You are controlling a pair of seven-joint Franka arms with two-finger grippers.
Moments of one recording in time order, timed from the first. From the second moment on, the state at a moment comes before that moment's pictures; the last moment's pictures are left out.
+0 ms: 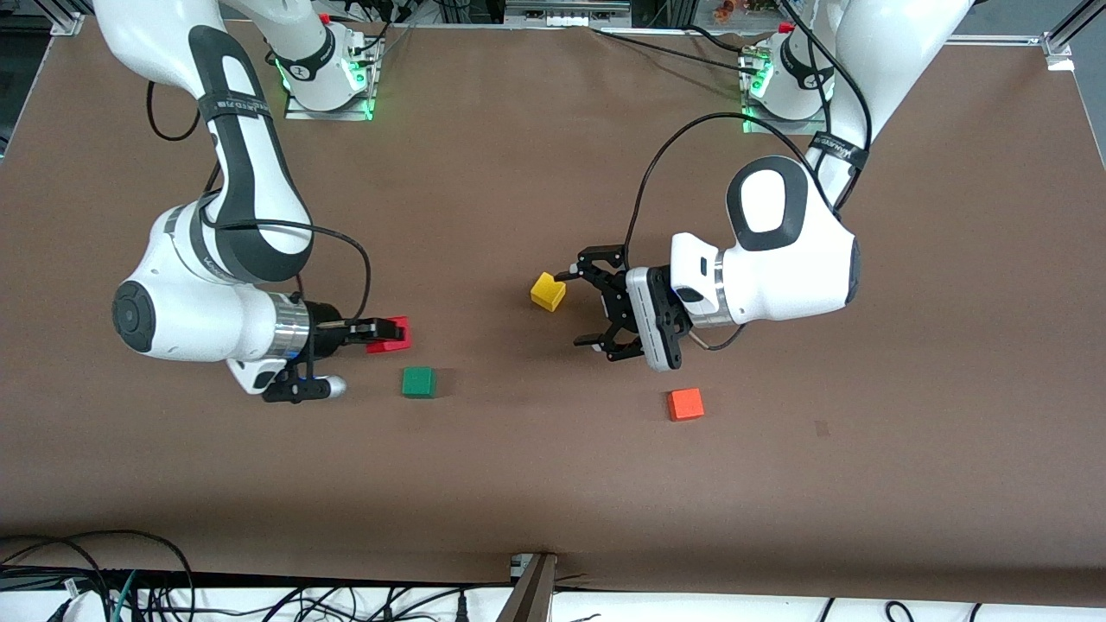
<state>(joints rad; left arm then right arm) -0.13 0.57 -0.42 -1.47 -0.90 2.22 0.94 0.39 0.59 -0.23 -1.41 0.47 1.82 -0.06</state>
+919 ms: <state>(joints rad) -0.04 0.50 -0.41 -1.25 -0.18 1.54 0.22 0.39 0.41 -0.27 -1.93 0.03 2.32 -0.09</state>
